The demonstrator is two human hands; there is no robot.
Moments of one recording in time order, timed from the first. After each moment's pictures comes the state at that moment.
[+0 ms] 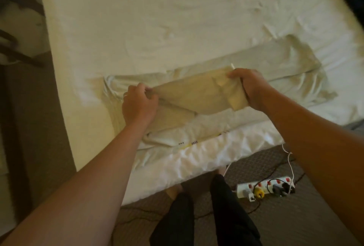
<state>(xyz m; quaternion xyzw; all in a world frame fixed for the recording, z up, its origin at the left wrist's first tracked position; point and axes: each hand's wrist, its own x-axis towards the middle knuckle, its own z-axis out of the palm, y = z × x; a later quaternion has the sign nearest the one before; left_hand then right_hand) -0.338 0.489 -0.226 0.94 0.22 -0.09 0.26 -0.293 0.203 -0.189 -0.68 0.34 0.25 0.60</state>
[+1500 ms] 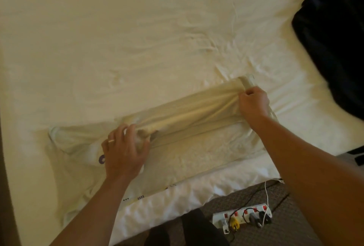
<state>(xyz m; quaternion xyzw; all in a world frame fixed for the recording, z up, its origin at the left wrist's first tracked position) -0.317 0.368 -0.235 0.99 0.07 -0.08 0.11 -0.199 0.026 -0.225 -0.83 0.38 0.11 0.39</state>
